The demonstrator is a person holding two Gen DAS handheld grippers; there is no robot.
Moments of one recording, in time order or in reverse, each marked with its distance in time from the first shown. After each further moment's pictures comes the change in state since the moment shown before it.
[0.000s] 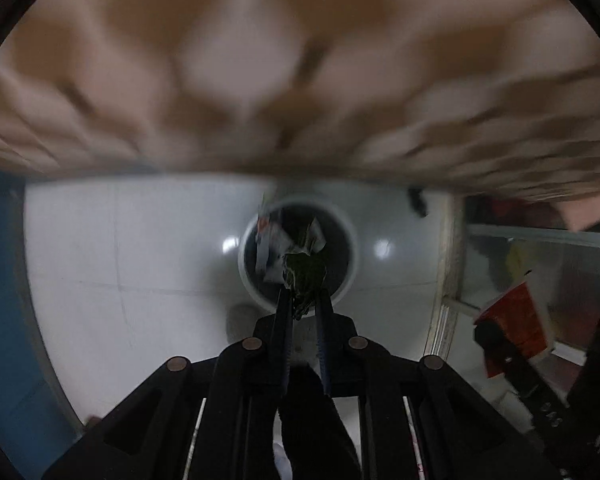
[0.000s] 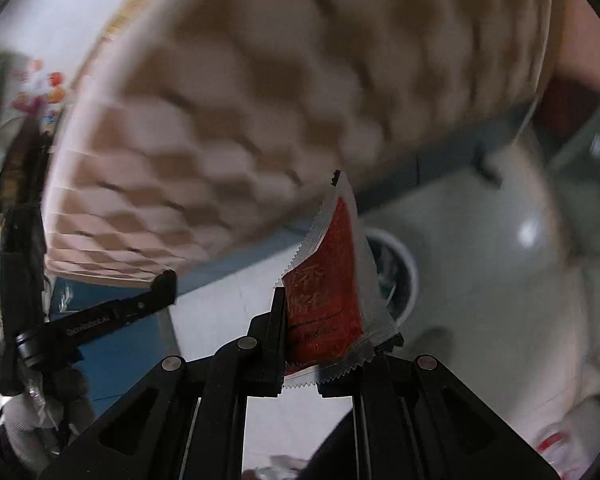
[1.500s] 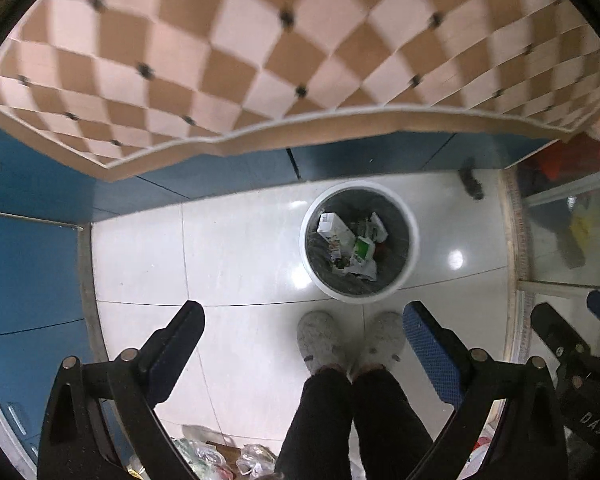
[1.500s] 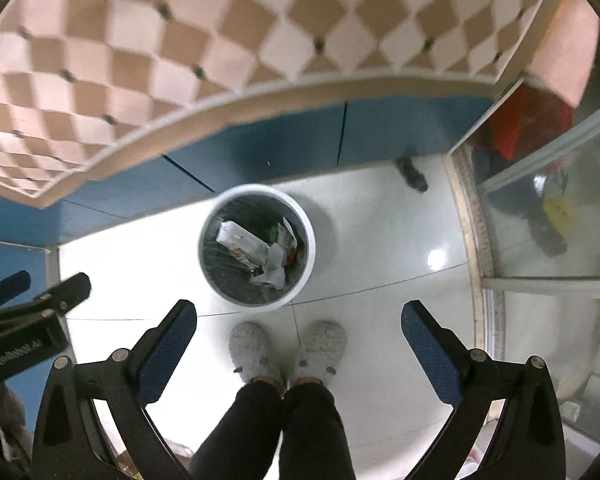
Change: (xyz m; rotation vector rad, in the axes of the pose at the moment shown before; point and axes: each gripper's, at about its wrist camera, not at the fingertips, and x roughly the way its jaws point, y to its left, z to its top) left arm -0.056 -0.040 -0.118 0.150 -0.191 0.291; right arm -0.003 -0.014 -0.064 -0.243 0.007 -0.391
